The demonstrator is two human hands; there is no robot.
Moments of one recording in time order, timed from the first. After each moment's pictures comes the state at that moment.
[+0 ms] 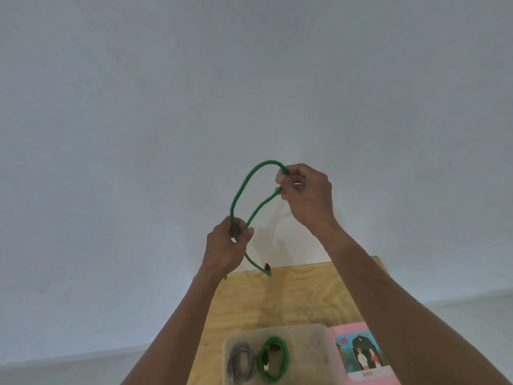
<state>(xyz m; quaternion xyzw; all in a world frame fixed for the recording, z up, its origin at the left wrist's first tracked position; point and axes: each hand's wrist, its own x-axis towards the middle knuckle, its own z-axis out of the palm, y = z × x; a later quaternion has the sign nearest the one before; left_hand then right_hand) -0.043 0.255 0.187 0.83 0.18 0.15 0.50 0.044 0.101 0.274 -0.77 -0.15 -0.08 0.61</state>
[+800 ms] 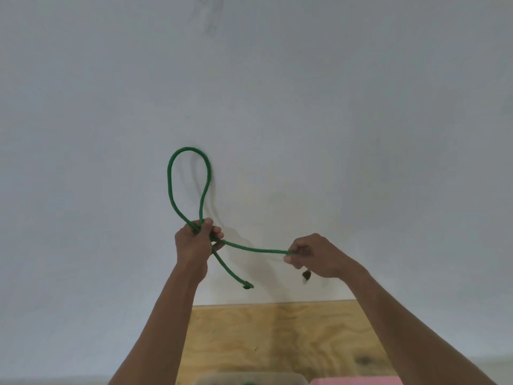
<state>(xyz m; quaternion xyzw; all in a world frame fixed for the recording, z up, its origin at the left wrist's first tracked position) 0.006 0.234 0.239 0.54 0.30 0.27 0.74 0.116 -0.008 0.227 -0.85 -0.30 0.20 0.39</state>
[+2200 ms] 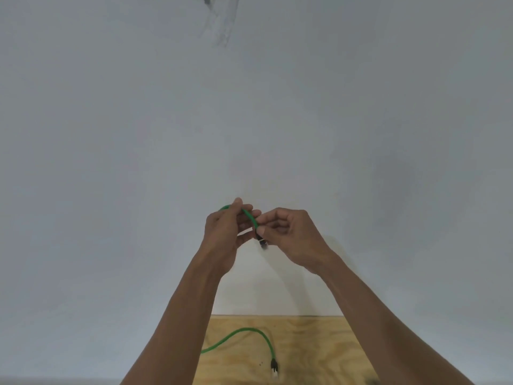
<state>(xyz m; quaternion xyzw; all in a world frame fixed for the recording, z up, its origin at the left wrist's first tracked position) 0.016 0.198 0.304 0.56 0.20 0.19 0.78 0.089 0.058 0.291 -0.71 -0.32 0.13 0.62</state>
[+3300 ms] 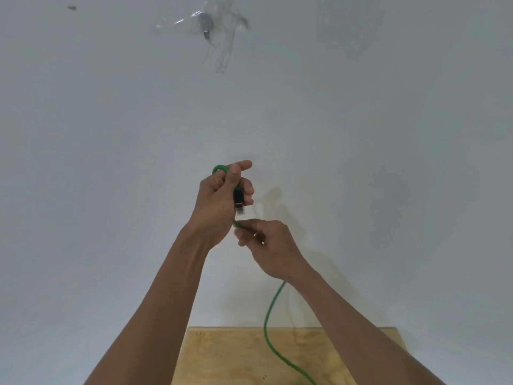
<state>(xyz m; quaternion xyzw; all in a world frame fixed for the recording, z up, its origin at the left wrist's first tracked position) 0.013 0.203 0.376 0.68 0.05 0.27 0.68 0.056 0.084 0.308 -0.76 -0.38 0.03 0.52</state>
